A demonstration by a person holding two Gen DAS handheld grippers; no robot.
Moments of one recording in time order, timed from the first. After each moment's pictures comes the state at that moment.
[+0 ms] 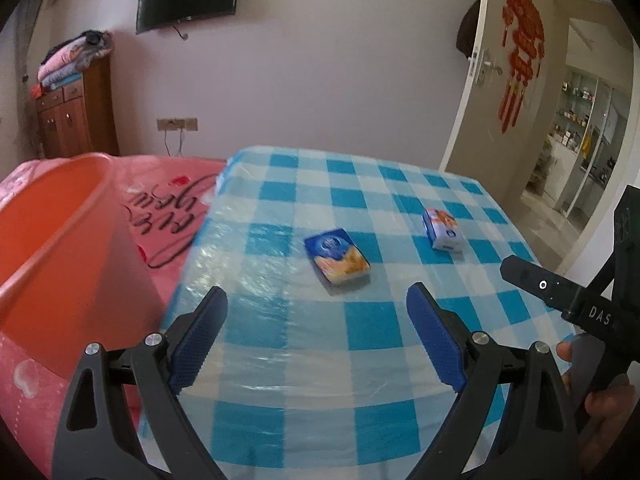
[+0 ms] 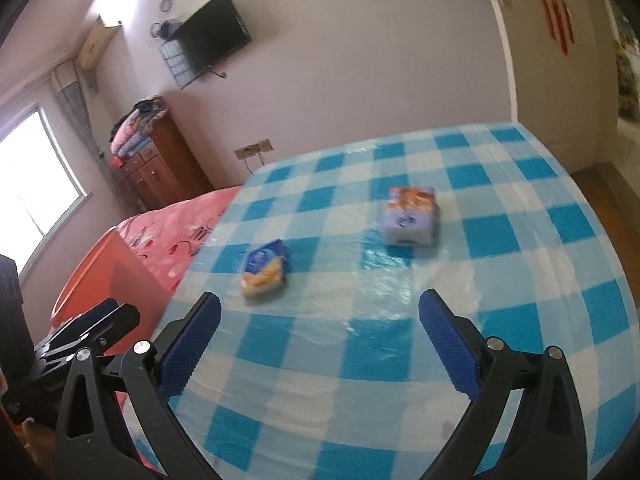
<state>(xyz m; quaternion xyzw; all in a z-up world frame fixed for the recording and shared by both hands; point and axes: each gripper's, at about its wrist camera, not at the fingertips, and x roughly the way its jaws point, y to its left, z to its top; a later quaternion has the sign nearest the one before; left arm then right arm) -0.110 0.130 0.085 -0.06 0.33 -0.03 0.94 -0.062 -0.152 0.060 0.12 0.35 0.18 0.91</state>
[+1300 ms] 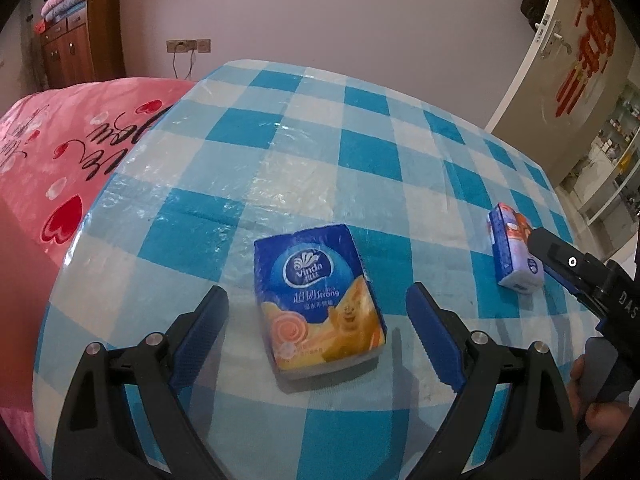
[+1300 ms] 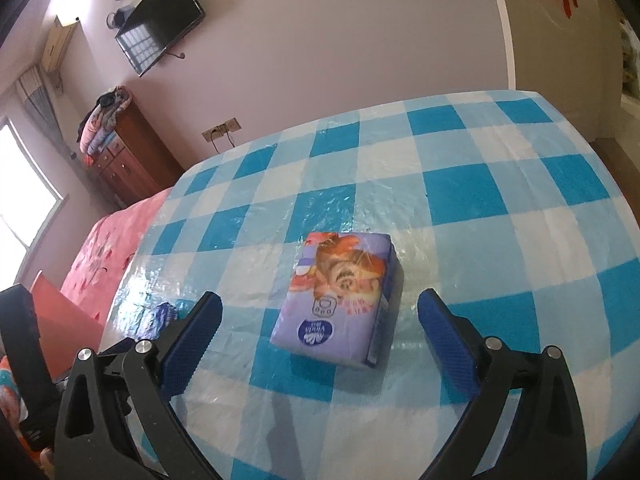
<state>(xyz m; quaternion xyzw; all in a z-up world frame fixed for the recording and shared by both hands) 0.043 0.096 0.007 -0.11 0.45 0.02 0.89 0.093 -0.177 0.006 0.13 0.41 0.16 0.89</state>
